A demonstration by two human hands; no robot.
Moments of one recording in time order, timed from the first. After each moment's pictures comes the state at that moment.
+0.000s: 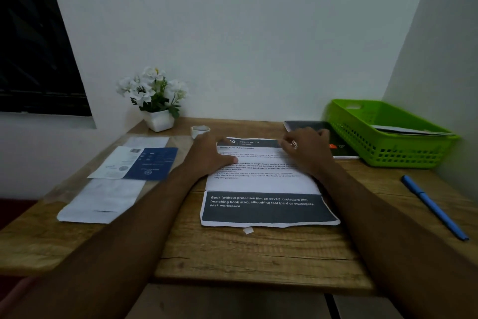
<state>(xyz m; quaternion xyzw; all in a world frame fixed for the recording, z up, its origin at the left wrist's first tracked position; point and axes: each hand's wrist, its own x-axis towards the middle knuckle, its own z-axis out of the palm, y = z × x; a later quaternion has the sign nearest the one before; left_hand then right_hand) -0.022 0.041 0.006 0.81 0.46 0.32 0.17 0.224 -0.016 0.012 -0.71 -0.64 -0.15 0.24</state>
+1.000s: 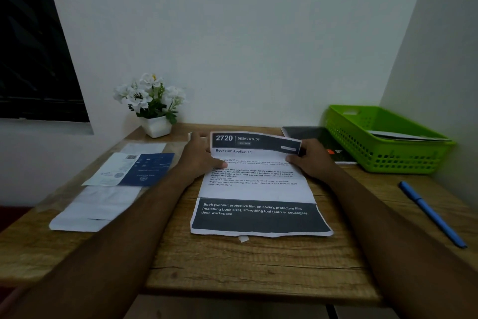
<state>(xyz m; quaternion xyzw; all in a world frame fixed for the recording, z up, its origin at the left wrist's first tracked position) -0.024 0.044 0.012 0.70 0.52 0.38 0.32 0.248 -0.019 0.004 -0.68 -0.63 0.08 0.37</state>
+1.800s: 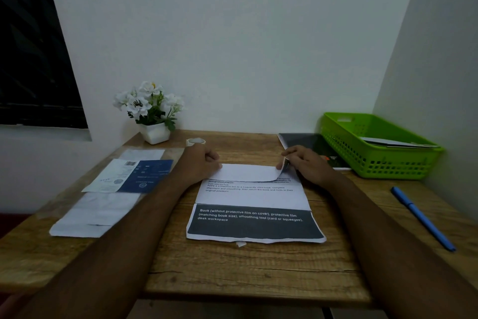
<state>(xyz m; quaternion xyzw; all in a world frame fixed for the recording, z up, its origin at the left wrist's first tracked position) -0.030 0.044 0.014 0.80 0.46 0.33 0.21 0.246 -0.032 0.010 -0.67 -0.65 0.12 0.35</state>
